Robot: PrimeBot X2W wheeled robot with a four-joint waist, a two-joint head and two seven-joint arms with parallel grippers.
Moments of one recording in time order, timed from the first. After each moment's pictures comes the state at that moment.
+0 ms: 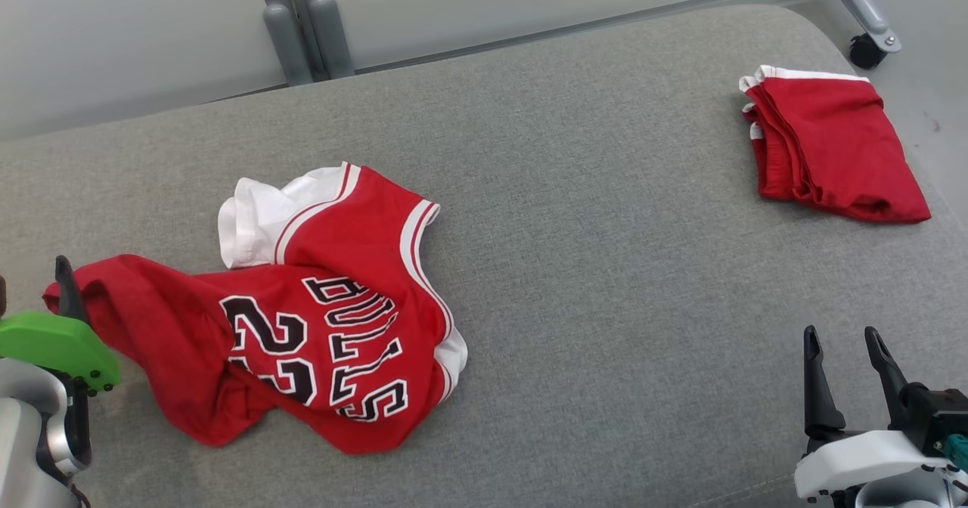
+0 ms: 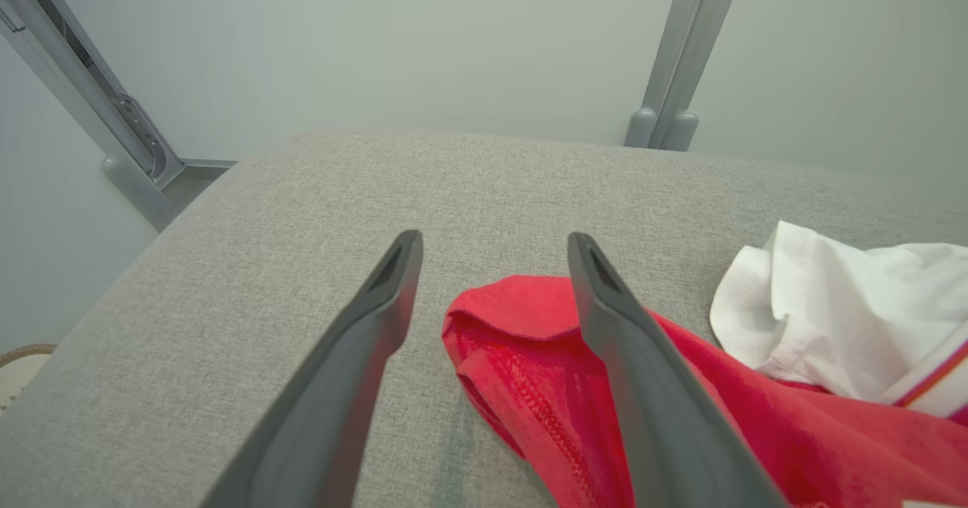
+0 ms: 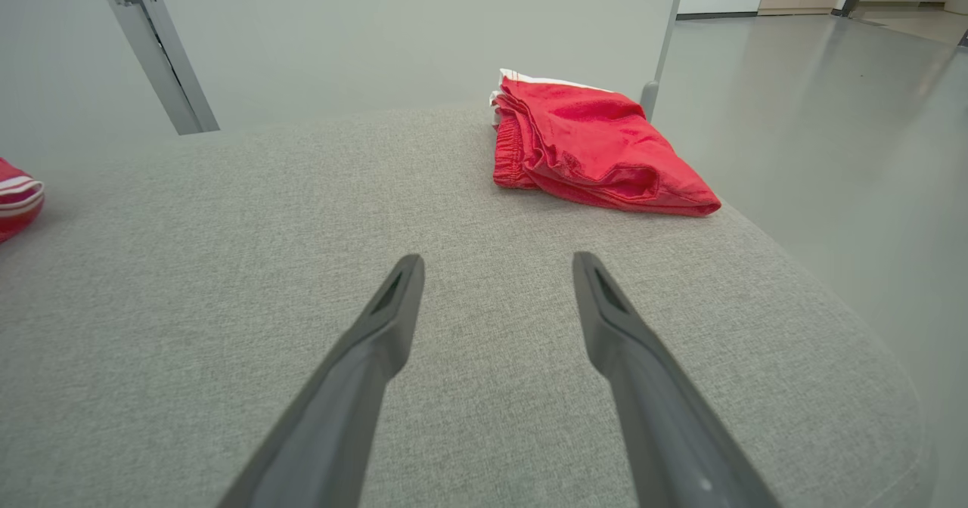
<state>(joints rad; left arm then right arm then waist) -0.40 0.49 -0.24 0.60 -0.71 0.17 -0.10 0.05 -0.05 -0.17 0.18 0.09 0.13 -0.26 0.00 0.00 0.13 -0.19</state>
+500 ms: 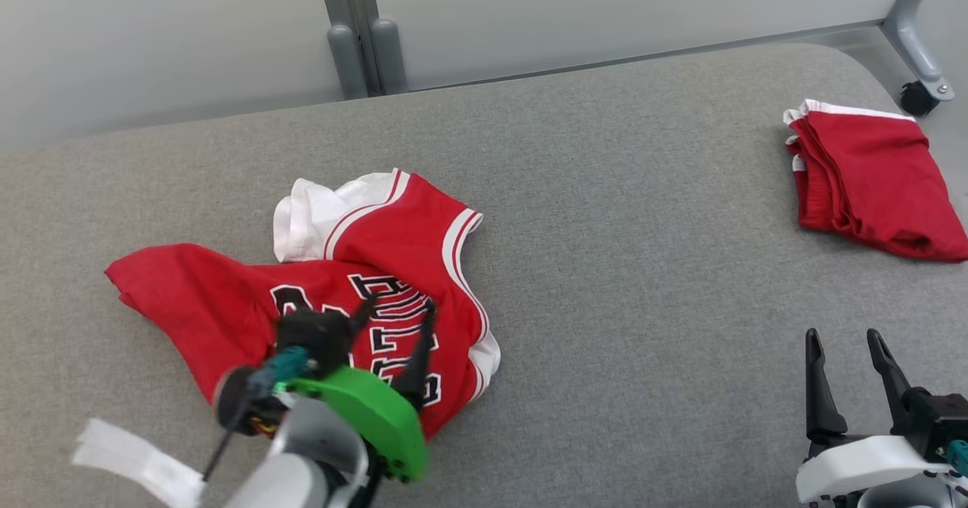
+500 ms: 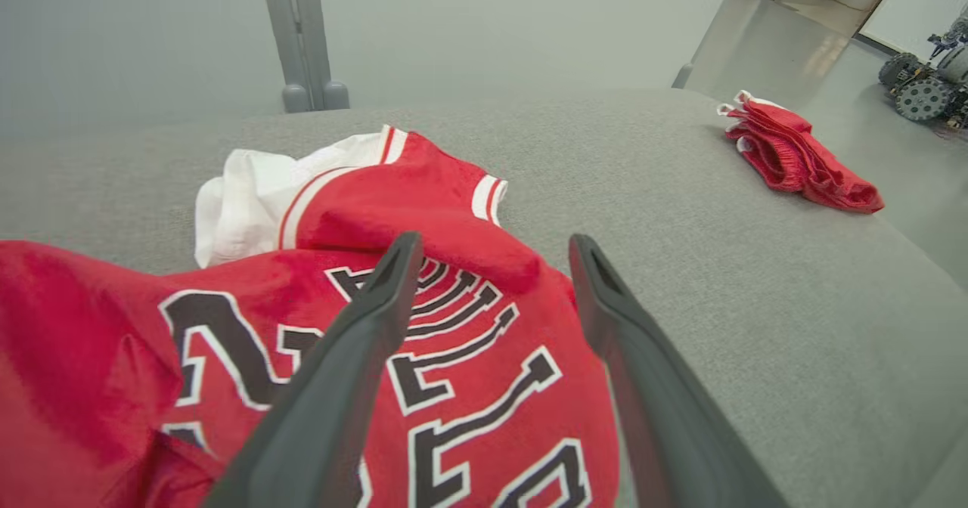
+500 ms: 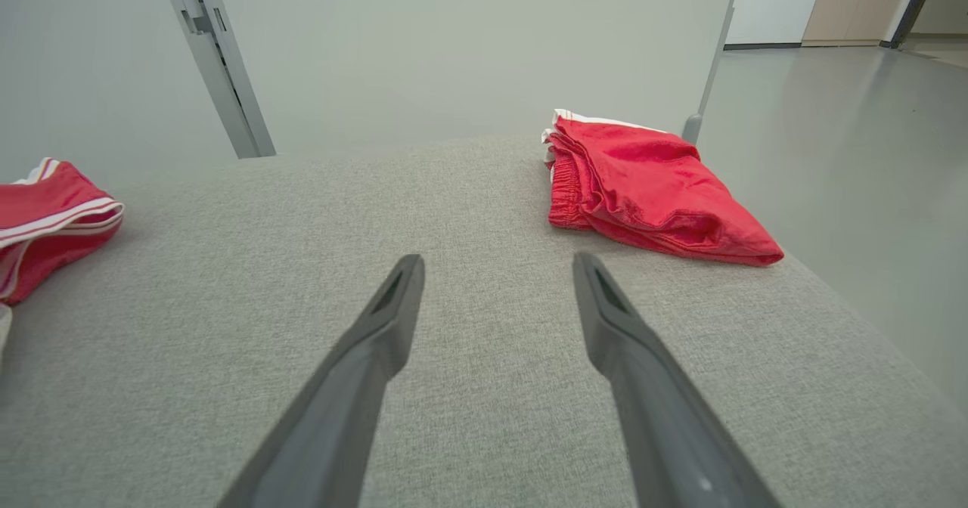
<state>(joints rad) -0.23 0.32 -0.60 -0.01 -0.60 0.21 0.12 0.07 -0.05 -0.18 0.15 0.08 0.13 -0.26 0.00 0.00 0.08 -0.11</state>
